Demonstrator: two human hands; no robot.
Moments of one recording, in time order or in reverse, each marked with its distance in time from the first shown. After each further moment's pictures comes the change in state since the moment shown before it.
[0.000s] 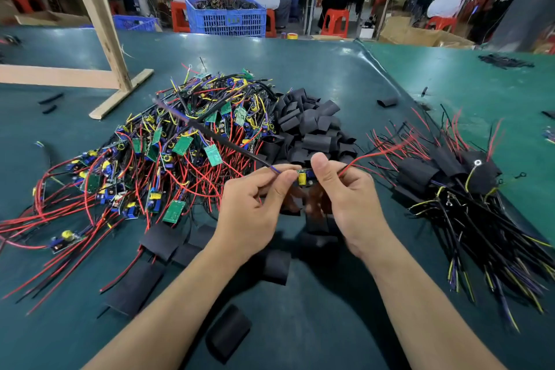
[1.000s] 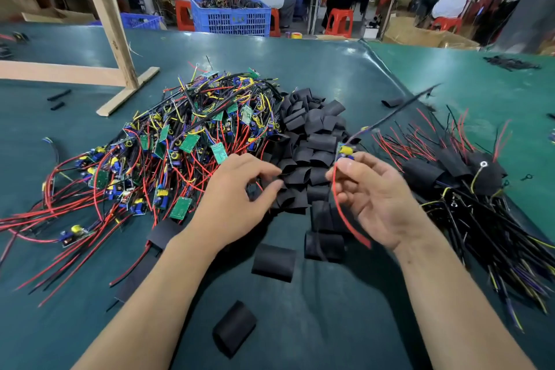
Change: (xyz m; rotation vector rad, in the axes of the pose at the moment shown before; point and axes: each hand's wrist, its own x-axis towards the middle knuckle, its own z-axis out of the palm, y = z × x) left_hand 0.011 -0.018 -0.035 0.325 -0.180 -0.054; right_hand 0.006 -0.018 -0.028 0.365 -0.092 0.204
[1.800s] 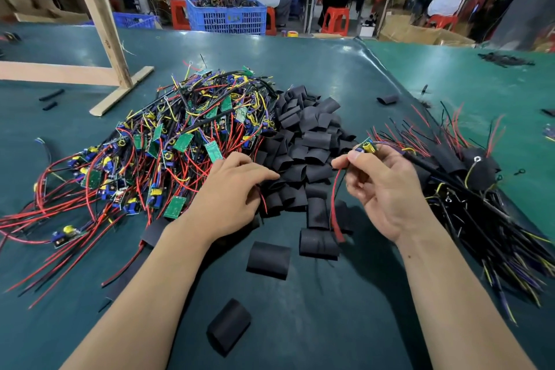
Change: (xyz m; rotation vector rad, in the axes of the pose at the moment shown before) left_hand 0.010 -0.024 0.001 0.371 -0.335 0.134; right_hand 0.000 -0.008 -0.008 -0.113 0.153 -0.149
